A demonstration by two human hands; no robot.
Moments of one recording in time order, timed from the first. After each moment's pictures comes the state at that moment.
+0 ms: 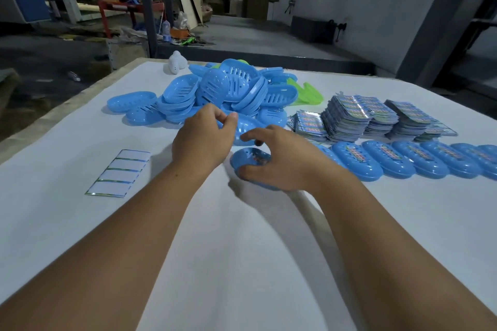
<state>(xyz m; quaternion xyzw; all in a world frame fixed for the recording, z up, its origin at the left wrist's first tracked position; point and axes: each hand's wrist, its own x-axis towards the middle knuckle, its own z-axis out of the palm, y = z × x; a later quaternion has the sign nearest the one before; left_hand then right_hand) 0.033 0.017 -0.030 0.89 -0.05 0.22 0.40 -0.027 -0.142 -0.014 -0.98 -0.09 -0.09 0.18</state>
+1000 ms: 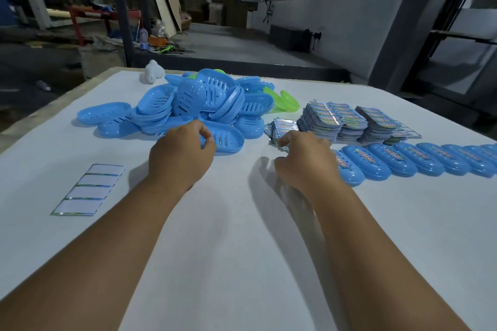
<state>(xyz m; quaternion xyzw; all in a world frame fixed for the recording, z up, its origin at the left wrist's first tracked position) 0.031 0.019 -0.033 0.92 -0.11 0.24 0.29 -0.039 -0.184 -0.008 -0.97 0.16 -0.13 0.15</state>
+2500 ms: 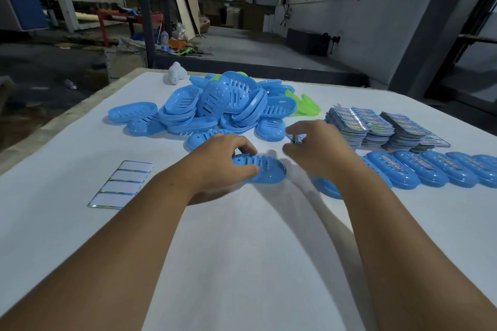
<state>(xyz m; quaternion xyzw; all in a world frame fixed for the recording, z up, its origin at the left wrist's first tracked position) 0.024 0.029 -0.024 0.91 -0.27 0.03 0.32 -0.013 -0.185 0.003 -0.96 0.05 -0.15 0.23</state>
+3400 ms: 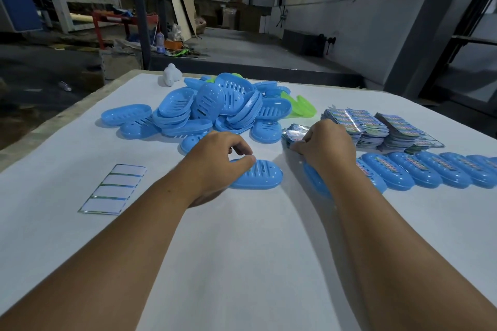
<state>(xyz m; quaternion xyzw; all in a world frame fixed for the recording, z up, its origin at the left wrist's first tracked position) 0.024 0.022 -0.029 0.89 -0.26 0.10 0.35 0.018 -0.212 -0.009 -0.94 0.20 -0.20 0.19</state>
